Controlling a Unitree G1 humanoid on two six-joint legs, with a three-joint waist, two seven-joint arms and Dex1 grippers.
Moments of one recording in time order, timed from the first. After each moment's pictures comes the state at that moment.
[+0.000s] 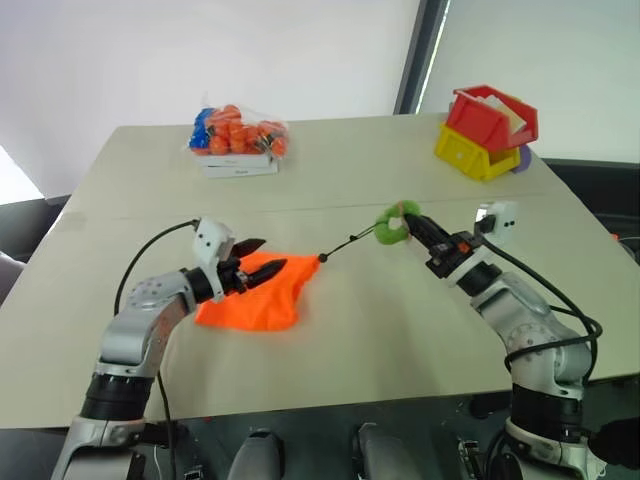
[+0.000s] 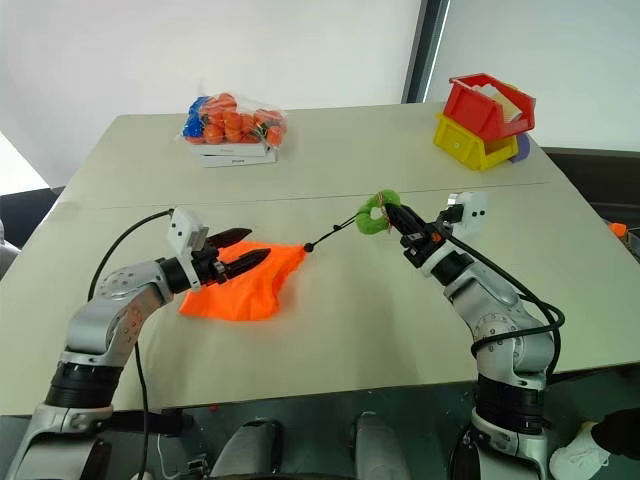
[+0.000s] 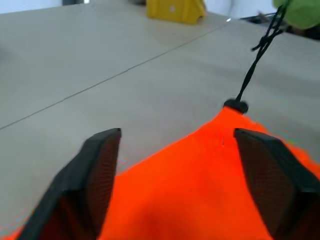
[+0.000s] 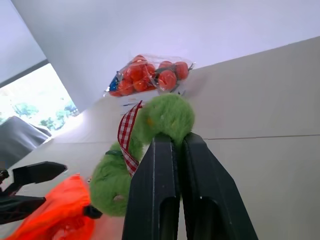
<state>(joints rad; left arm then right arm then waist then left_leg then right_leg) -0.38 0.47 0.01 -0.04 -0.44 0.44 -0.82 -0.30 -0.27 -0.32 -0.31 0.69 0.71 0.46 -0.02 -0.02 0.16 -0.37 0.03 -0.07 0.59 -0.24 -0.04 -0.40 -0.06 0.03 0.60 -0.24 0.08</state>
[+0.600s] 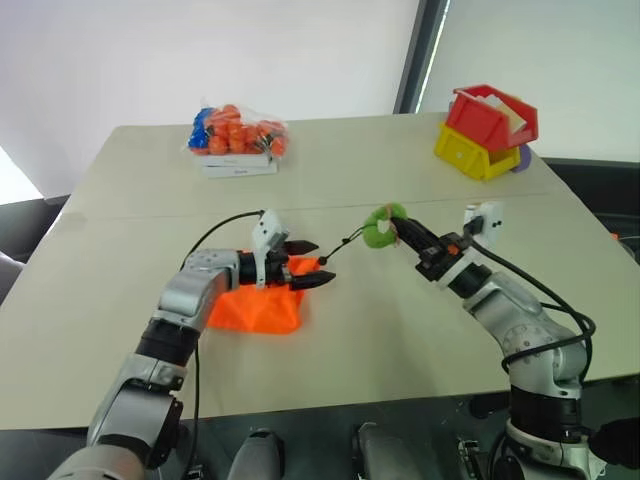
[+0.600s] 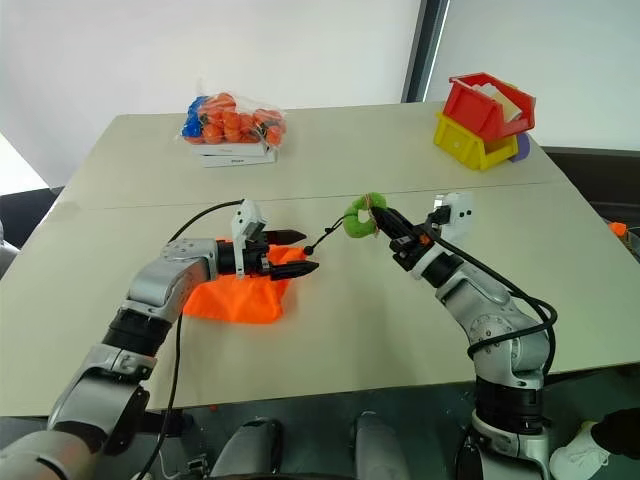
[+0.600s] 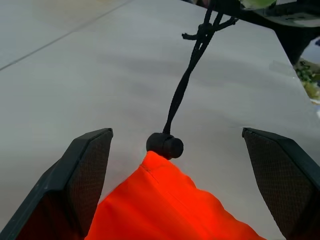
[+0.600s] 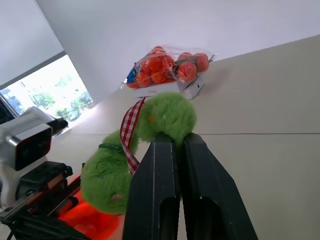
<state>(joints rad) -0.66 0.40 -0.18 0.33 -0.35 0.40 -1.09 -0.29 -0.28 -0.26 -0.34 0.73 0.71 0.45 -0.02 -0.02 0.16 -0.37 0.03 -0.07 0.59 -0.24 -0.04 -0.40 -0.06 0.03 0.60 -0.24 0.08</state>
